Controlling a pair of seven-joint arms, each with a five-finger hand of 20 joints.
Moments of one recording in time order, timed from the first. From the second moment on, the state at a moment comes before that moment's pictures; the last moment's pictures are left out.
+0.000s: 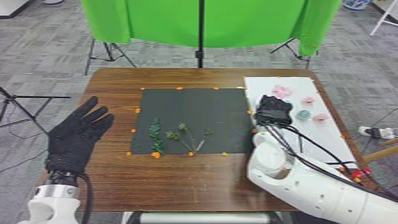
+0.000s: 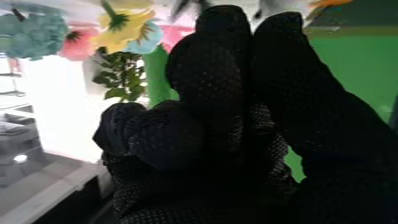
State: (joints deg) left arm 130.9 -59.6 -96.3 -128.8 32.8 11.6 18.0; right arm -57.8 -51.4 22.2 -91.8 -136.1 14.9 69.9
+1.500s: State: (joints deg) left arm 131.3 -57.5 -94.9 -128.7 32.0 12.1 21.4; right arm -54.3 -54.0 27.8 -92.9 -121.7 -12.1 66.7
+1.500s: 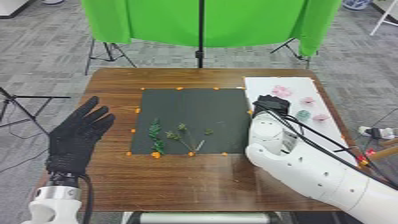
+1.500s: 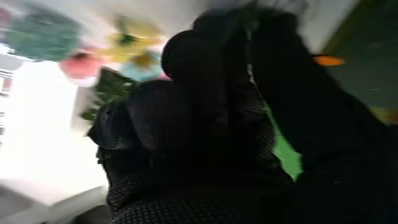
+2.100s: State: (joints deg) left arm 131.6 -58.7 -95.8 -128.9 32.1 12.1 20.0; right arm -57.4 -49.9 25.4 -94.3 -127.0 5.8 62.6
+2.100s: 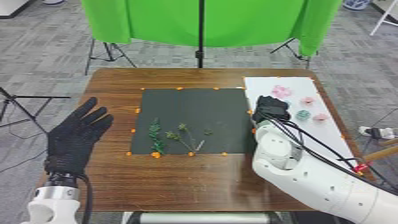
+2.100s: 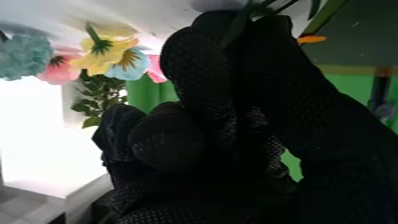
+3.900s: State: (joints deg) left arm 133.8 -58.8 -96.5 -129.3 32.2 12.3 20.3; right arm -76.2 -57.1 41.2 -114.6 -127.6 -11.4 67.1
